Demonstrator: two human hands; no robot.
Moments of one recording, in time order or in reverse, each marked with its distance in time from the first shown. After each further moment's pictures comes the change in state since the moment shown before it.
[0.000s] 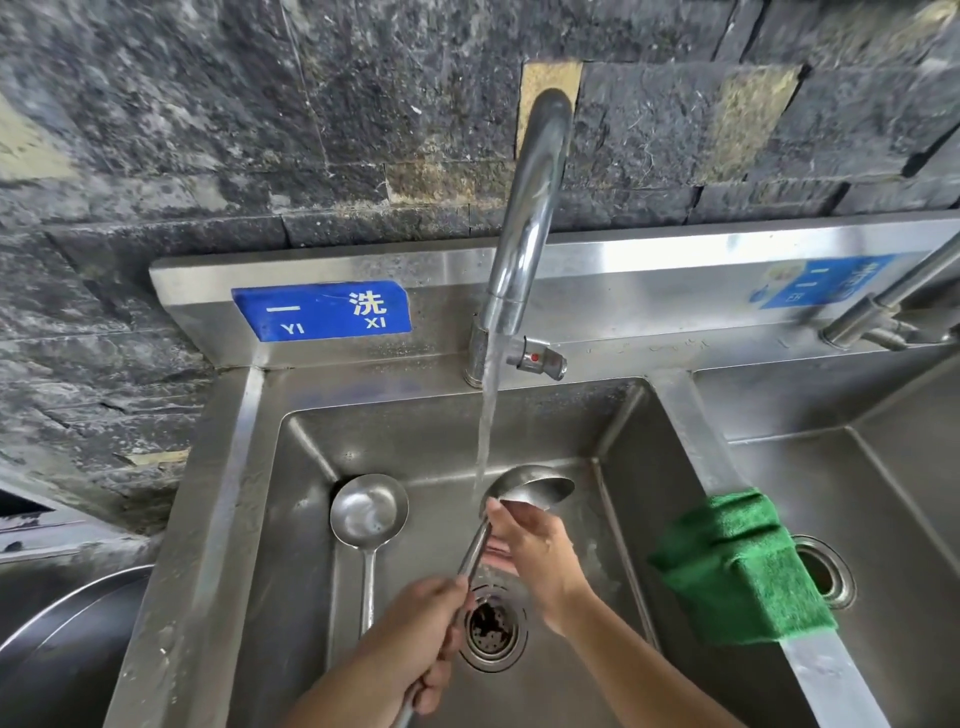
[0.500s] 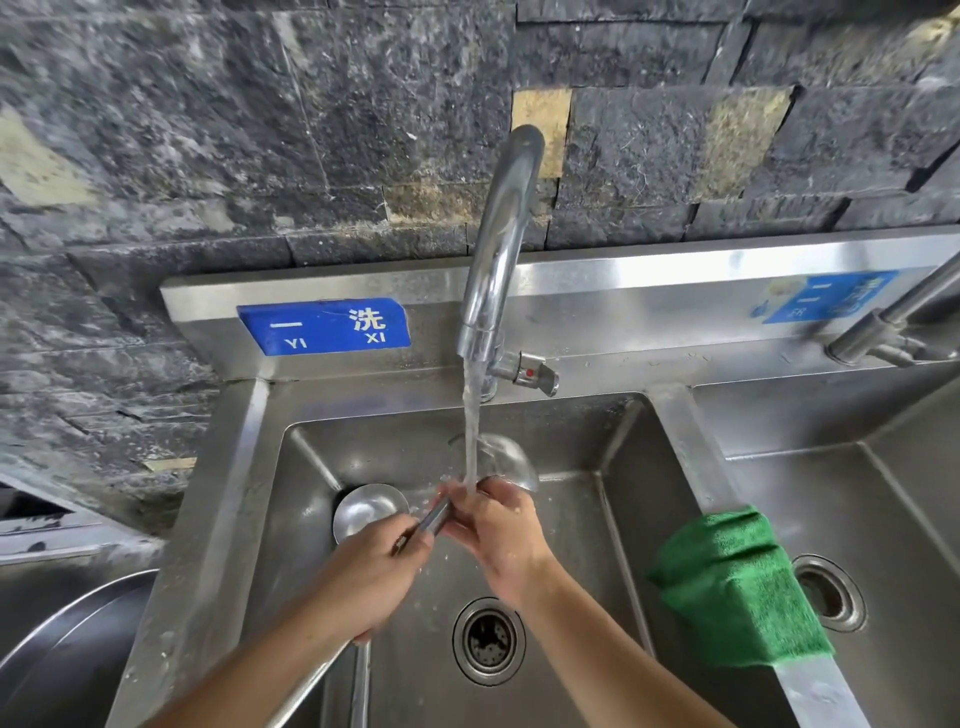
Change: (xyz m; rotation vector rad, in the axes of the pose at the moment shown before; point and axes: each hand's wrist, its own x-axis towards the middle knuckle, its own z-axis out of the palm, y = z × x) left_hand -0.009 0.058 -0.031 0.712 0.242 0.422; right_hand -0.003 -0.057 0.034 0.336 -0.084 0.053
